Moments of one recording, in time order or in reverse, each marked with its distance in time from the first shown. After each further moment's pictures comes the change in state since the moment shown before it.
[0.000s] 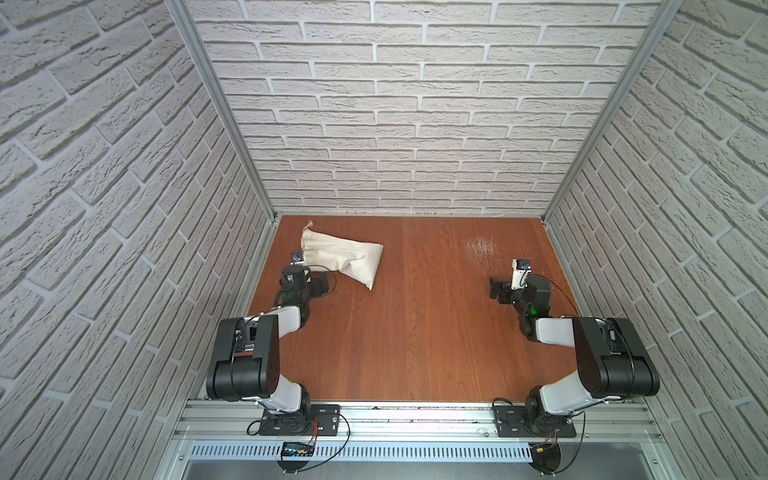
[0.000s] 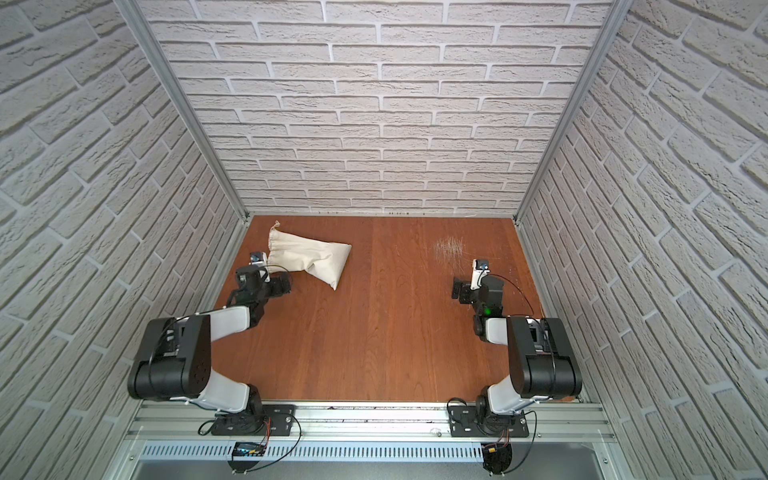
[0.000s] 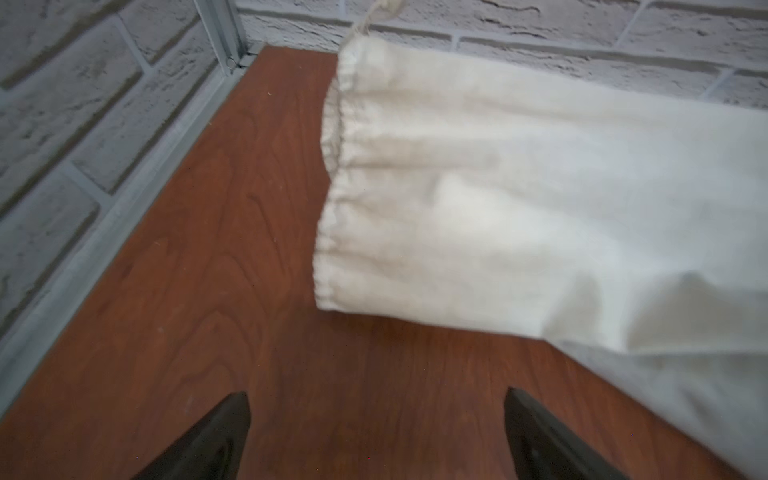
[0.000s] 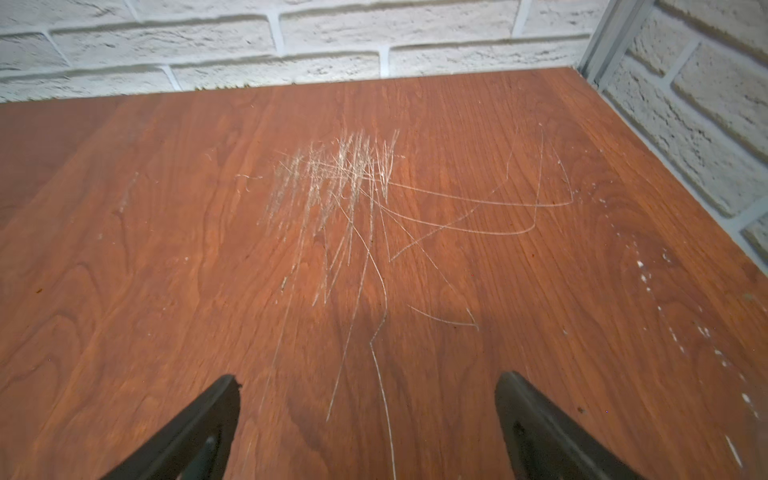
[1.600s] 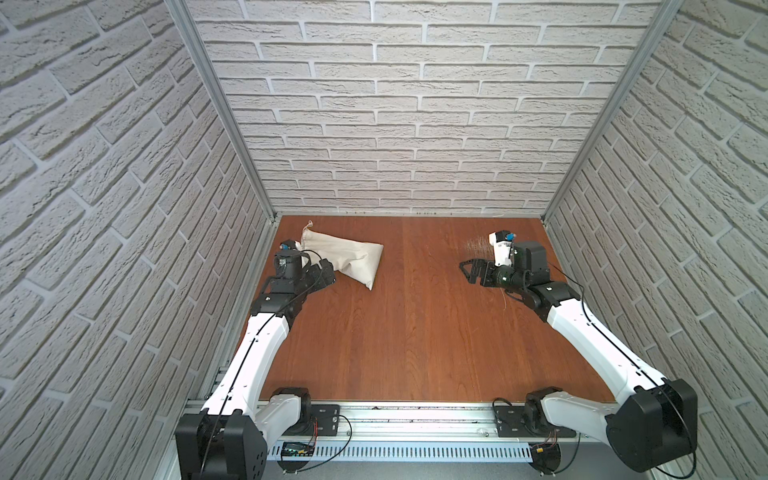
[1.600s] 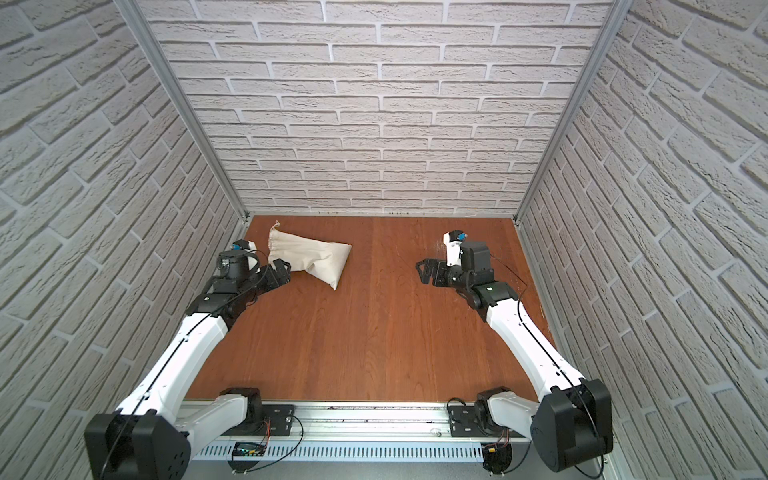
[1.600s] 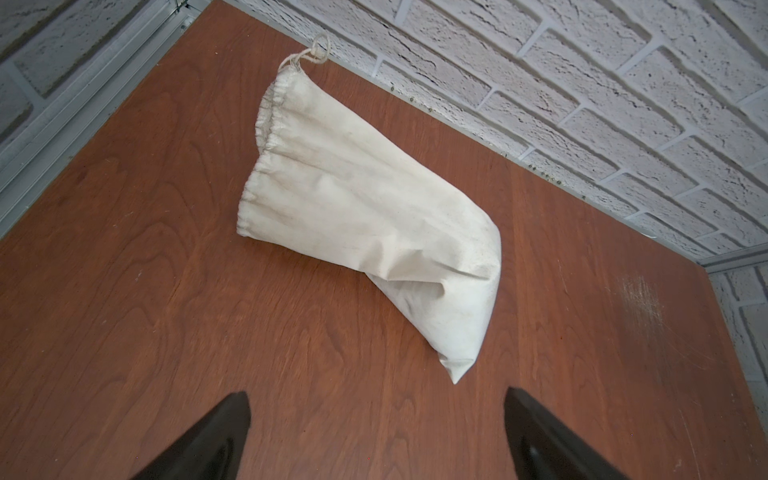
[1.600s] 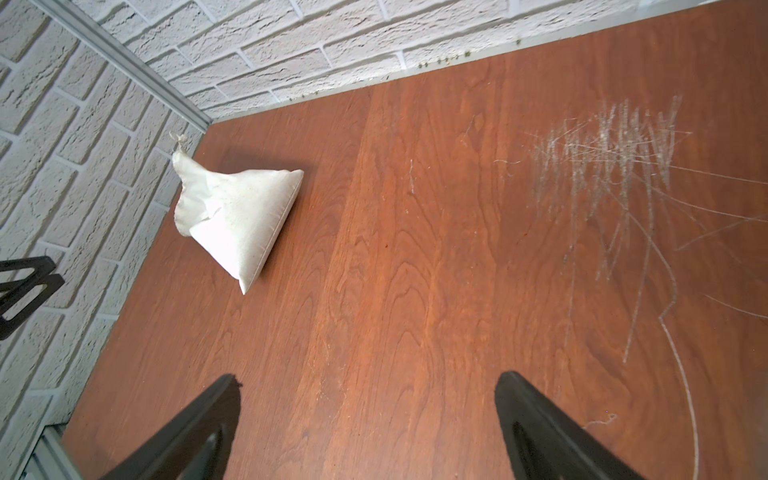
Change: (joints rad) left arm -0.102 -0.445 0.169 -0.704 0.157 -0.350; right arm 0.308 -0.305 0.472 -0.908 -0.238 0.303
